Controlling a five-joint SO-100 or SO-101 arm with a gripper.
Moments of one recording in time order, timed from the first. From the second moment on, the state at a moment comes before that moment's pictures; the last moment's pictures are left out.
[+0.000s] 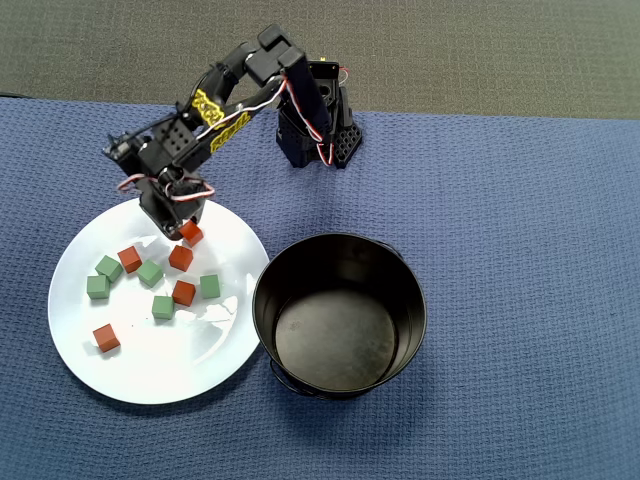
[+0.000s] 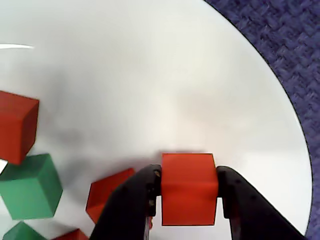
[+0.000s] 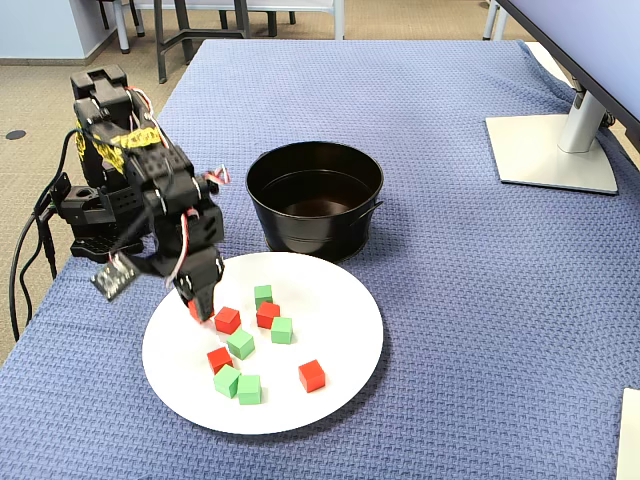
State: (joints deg) arm 48.3 74.8 91.5 73.0 -10.5
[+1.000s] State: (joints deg) arm 1.3 99.9 81.9 73.7 3.3
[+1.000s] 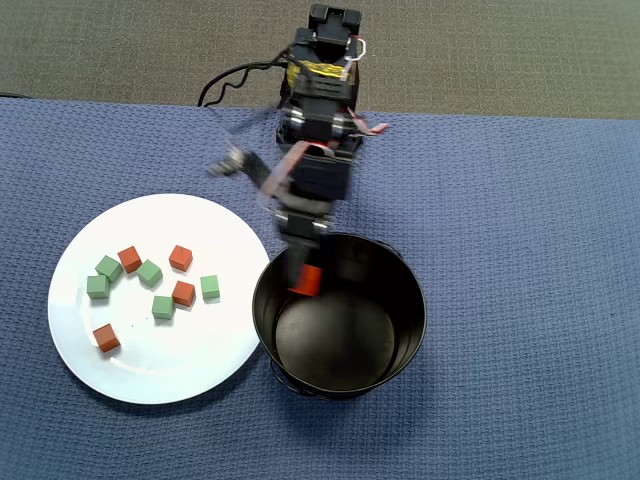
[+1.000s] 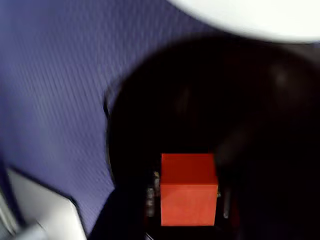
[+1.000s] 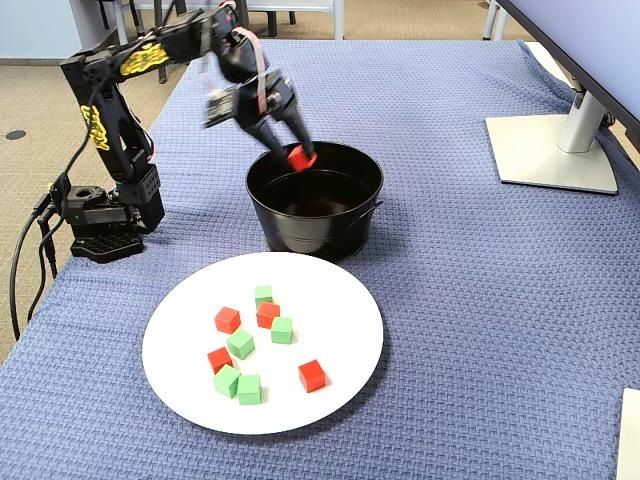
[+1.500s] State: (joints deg) arm 27.0 98.9 79.6 78.1 -14.1
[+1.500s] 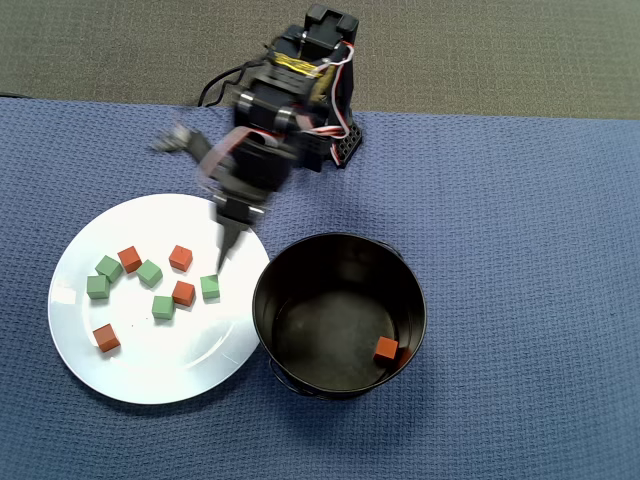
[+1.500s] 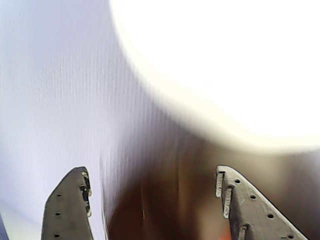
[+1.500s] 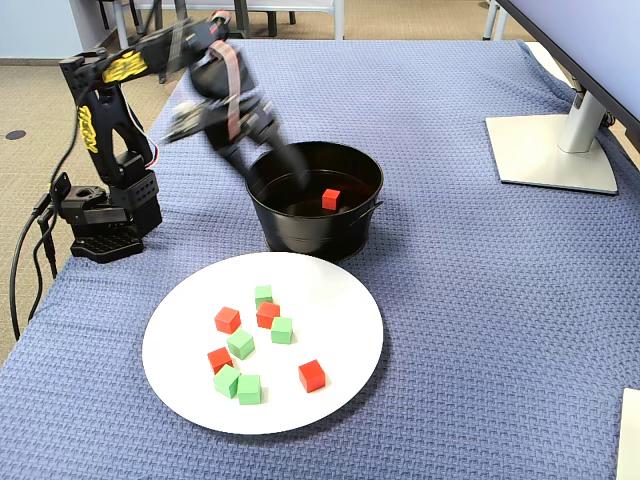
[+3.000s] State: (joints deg) arm 46.2 63.7 78.9 74.6 -38.7
